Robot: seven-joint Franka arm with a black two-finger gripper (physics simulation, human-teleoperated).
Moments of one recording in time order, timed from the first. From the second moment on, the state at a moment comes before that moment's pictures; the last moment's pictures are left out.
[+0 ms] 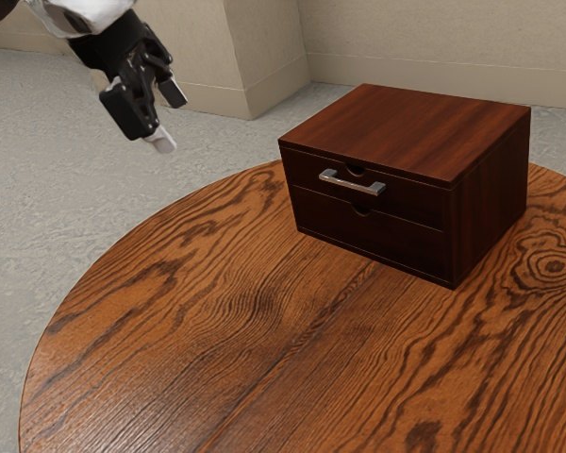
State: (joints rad) arm -0.24 -0.01 0.36 -1.20 -0.11 1.48 1.05
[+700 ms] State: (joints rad) arm -0.24 0.15 0.31 -1.37 -0.16 1.88 1.50
